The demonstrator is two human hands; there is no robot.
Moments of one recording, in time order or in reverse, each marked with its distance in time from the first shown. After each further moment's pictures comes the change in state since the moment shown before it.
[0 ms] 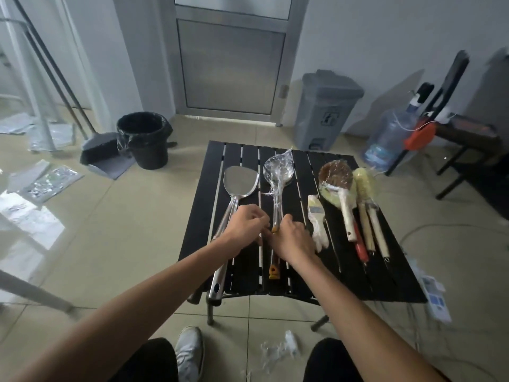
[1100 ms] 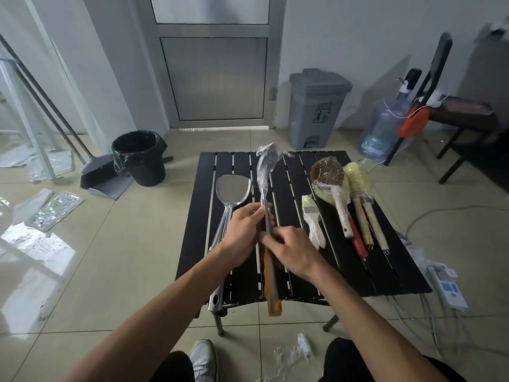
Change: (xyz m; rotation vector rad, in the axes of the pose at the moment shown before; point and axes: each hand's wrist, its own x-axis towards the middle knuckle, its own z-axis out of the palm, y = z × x) left_hand -0.004 0.020 0.015 -0.500 -0.084 -0.014; right_hand -0.034 0.020 -0.032 0.636 -0.145 -0.320
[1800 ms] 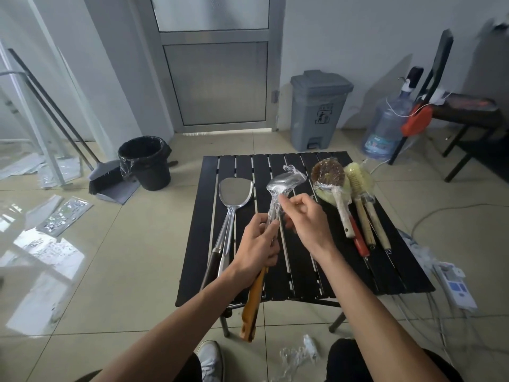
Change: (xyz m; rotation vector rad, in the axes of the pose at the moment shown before) left_hand -0.050 0.002 0.024 0.167 -0.084 0.010; right_hand 0.020 -0.006 -0.026 0.284 0.386 0.004
